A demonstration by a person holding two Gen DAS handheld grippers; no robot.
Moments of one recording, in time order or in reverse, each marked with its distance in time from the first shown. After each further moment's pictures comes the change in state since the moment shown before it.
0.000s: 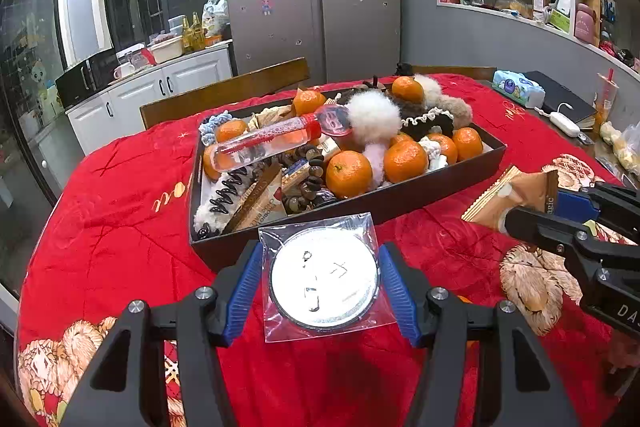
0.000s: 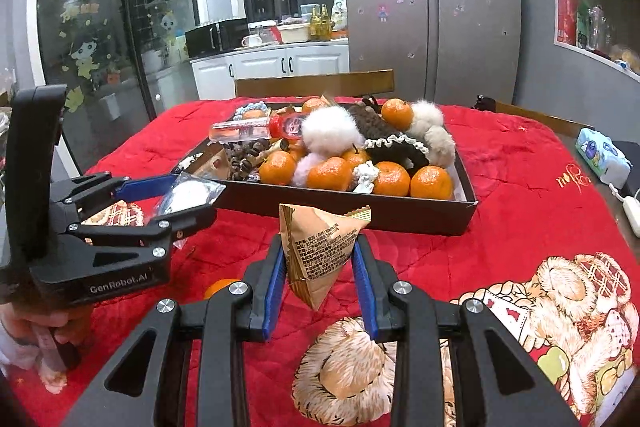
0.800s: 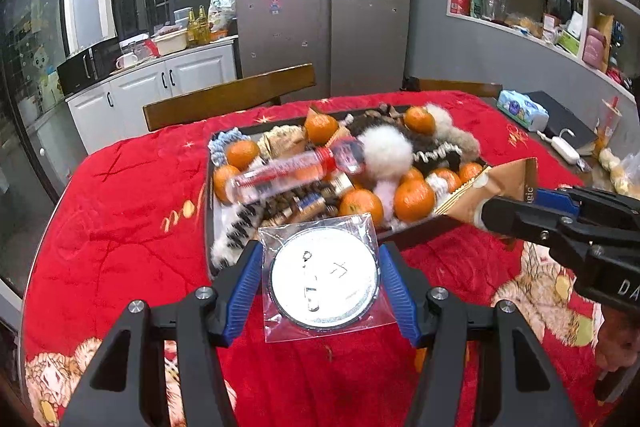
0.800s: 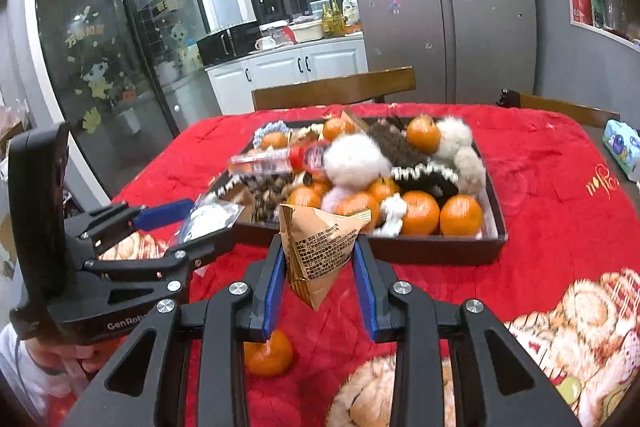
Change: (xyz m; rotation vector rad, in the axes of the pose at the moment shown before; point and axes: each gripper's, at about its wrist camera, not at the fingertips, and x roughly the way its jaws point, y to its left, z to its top) left arm -0.006 0.019 0.036 -0.062 0.009 -0.017; right arm 0.010 -0.003 0.045 0.079 0.030 0.119
